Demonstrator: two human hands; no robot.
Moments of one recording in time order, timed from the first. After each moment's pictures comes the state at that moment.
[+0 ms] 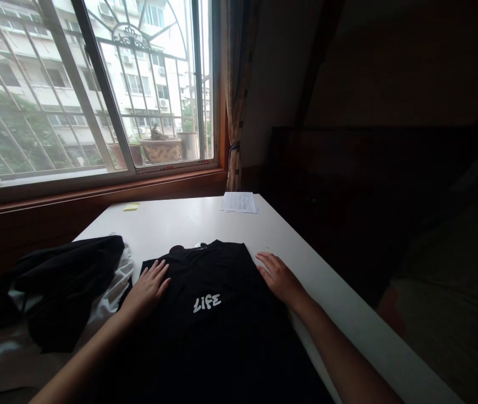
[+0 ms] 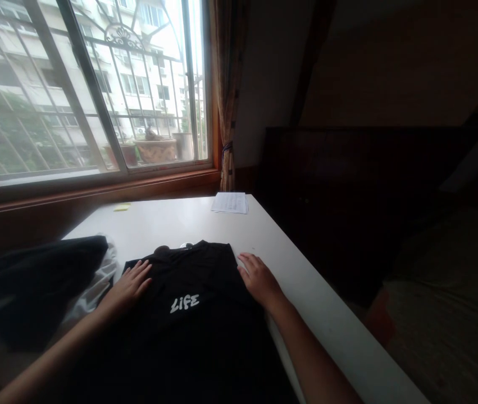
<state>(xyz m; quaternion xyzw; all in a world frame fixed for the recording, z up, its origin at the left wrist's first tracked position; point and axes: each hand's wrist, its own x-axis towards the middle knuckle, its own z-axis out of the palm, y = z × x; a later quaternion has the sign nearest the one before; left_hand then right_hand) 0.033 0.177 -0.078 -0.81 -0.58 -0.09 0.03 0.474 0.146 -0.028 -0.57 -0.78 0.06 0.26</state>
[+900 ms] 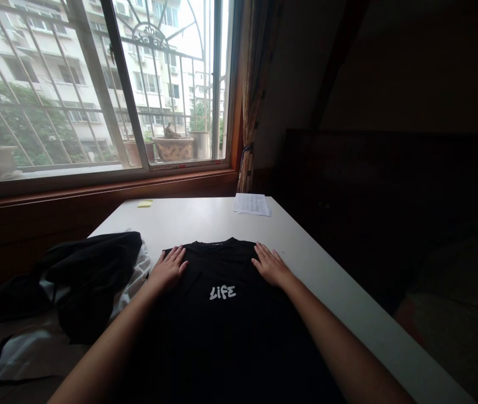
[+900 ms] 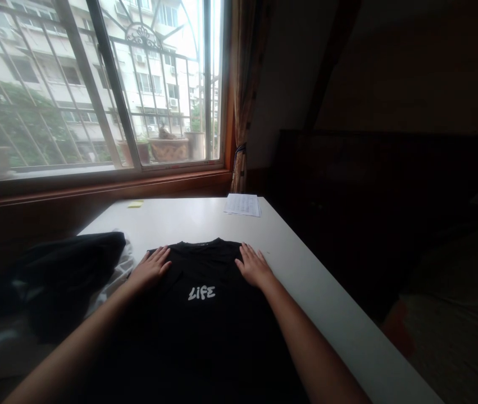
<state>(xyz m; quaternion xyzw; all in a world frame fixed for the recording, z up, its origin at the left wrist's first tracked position) 0.034 0.229 -0.062 -0.80 -0.60 -0.04 0.00 0.429 0.227 -0.053 -0.64 -0.77 0.08 0.05</state>
